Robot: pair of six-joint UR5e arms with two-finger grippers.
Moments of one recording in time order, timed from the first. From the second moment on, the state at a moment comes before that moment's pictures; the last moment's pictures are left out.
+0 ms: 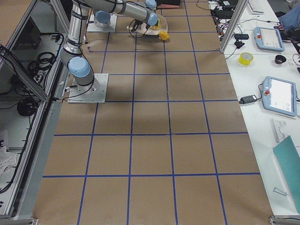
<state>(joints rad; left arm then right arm) -1.20 -1.68 -2.06 -1.00 1.61 1.93 2.25 -1.00 1.59 -1.93 -1.05 0.87</state>
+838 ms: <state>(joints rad) -1.21 -1.68 -2.06 -1.00 1.61 1.92 2.26 -1.05 1.57 -1.83 -1.05 0.86</state>
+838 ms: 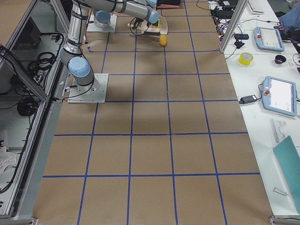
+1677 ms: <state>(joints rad) -1.22 -1.69 -2.06 -1.01 1.59 1.90 2.19 -1.11 1.58 -1.59 -1.51 0.71</state>
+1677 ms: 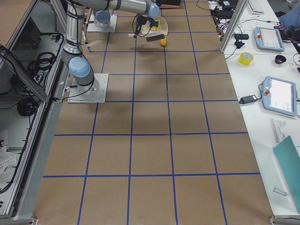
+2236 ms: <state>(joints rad) -1.22 -1.70 -2.06 -1.01 1.59 1.84 2.18 -0.95 1.46 -1.60 -1.57 0.62</state>
